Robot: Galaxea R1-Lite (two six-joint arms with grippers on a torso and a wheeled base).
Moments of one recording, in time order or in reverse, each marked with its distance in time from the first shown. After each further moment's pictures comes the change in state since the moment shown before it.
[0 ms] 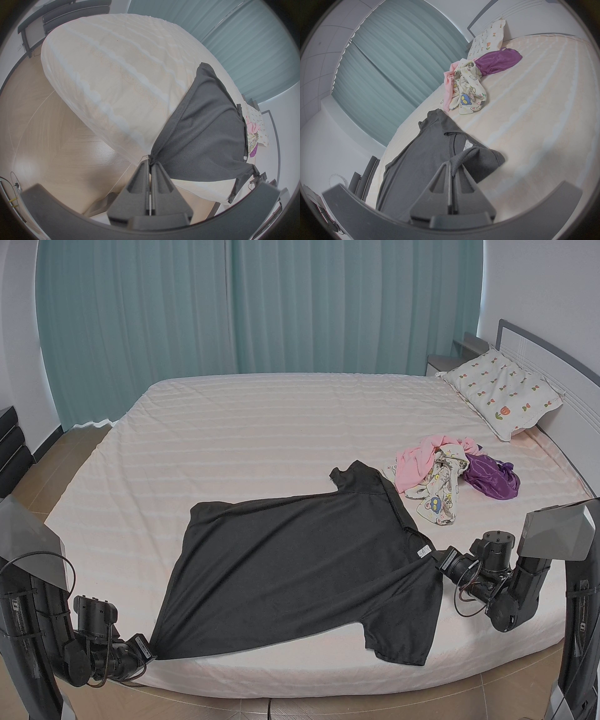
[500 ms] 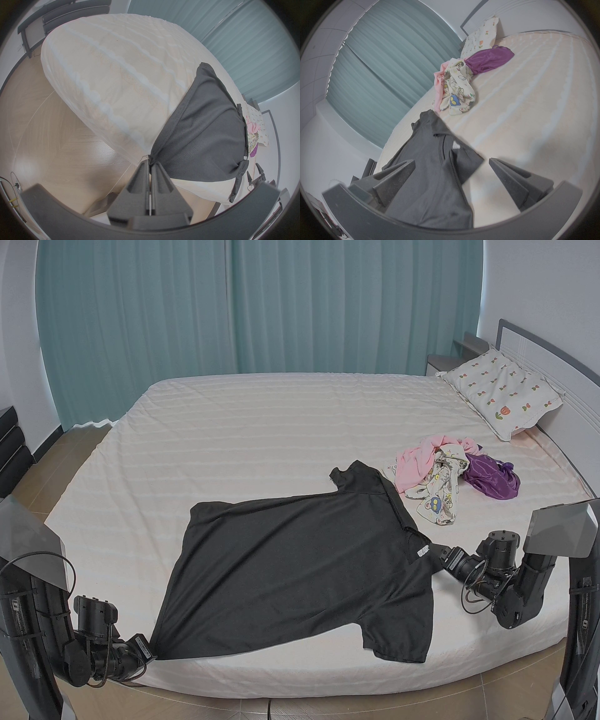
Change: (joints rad) left arm -0.002 0.000 0.000 0.000 0.000 0.000; right arm -0.043 0.000 -0.016 0.060 0.020 0.014
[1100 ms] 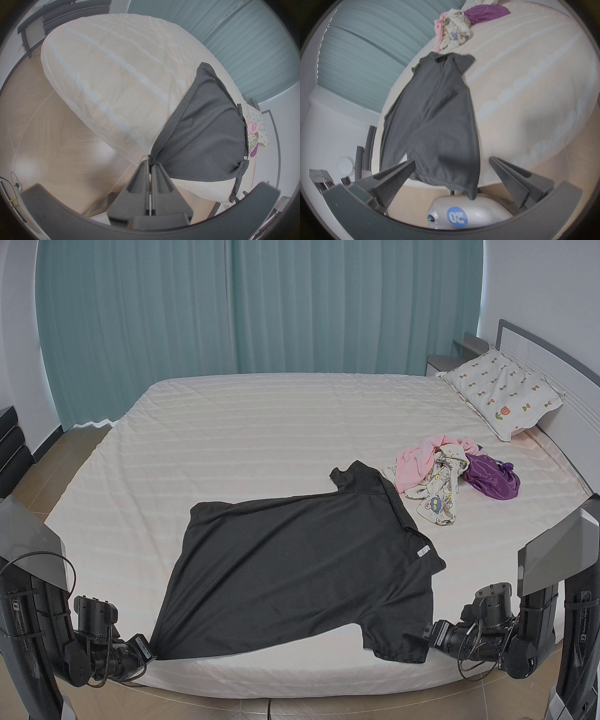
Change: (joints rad) left arm 0.000 0.002 0.000 0.000 0.001 0.001; right arm 0.208 -0.063 0.452 -0.049 0.097 0.054
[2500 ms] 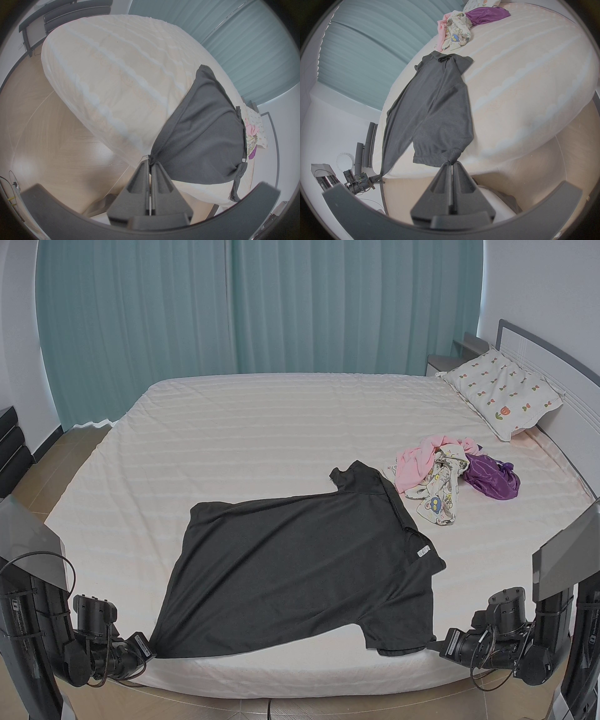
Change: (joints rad) left arm 0.001 -0.002 0.000 -0.013 0.001 -0.013; right arm 0.021 -0.077 0.143 -0.034 0.001 -0.014
